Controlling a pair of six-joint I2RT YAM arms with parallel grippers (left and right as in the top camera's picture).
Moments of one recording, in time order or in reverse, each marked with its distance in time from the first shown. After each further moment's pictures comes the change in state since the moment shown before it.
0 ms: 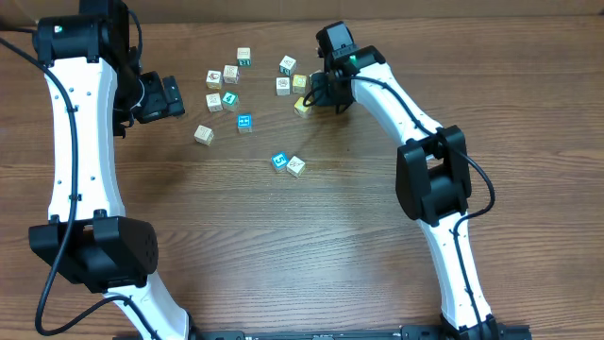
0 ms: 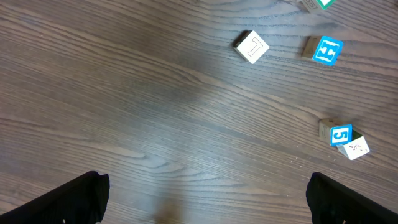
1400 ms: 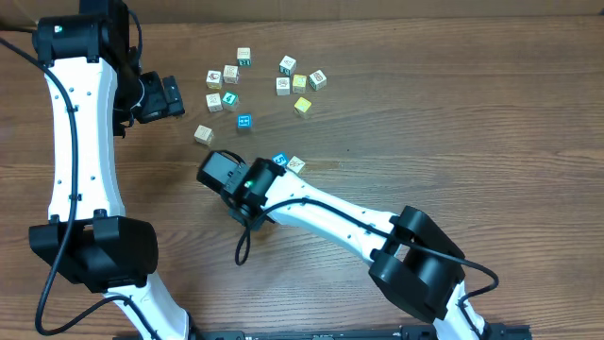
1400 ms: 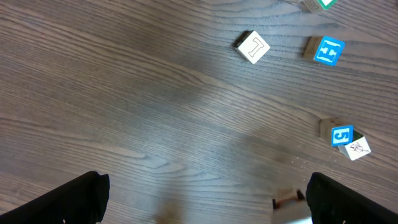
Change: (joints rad) left arm 0.000 0.000 0.000 0.000 -0.003 0.000; right arm 0.618 -0.398 -0.516 -0.050 0.189 -0.251
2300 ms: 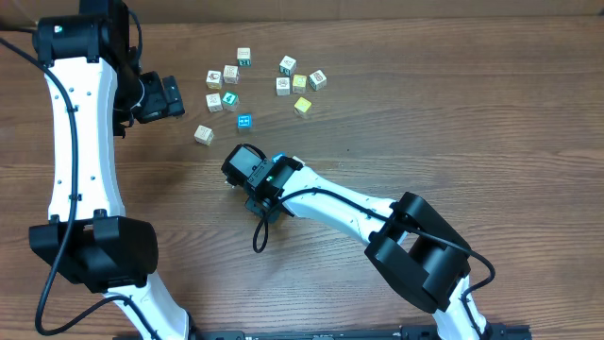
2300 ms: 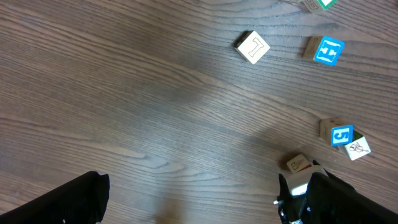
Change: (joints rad) left arm 0.000 0.000 0.000 0.000 0.000 0.000; right arm -0.081 0.000 -0.169 0.217 -0.021 -0.105
